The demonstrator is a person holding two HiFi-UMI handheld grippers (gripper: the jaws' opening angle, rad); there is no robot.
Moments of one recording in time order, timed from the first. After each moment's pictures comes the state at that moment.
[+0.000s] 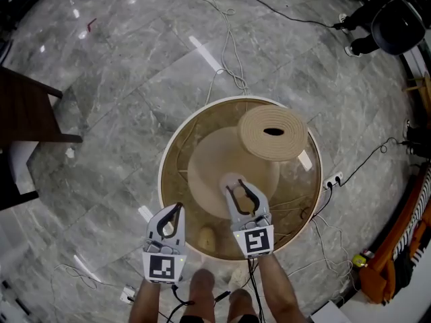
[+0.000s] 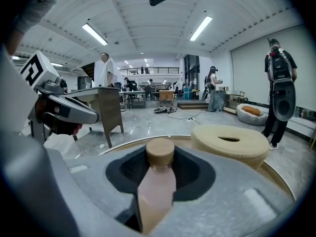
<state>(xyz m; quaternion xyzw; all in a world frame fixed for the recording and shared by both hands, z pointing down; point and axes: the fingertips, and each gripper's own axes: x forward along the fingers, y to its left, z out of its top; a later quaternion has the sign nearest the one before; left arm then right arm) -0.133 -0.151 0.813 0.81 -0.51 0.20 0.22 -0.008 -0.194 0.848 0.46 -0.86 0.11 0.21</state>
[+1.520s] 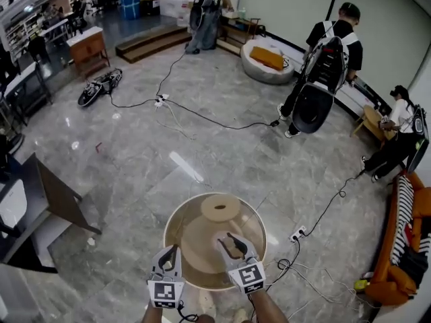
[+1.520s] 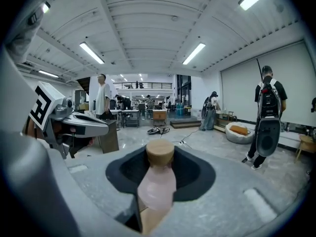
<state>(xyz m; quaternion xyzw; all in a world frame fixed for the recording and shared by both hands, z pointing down) -0.121 -0.125 0.452 0.87 -0.47 0.16 0.05 0.021 -0.133 0.453 0.52 -0.84 0.08 0.14</state>
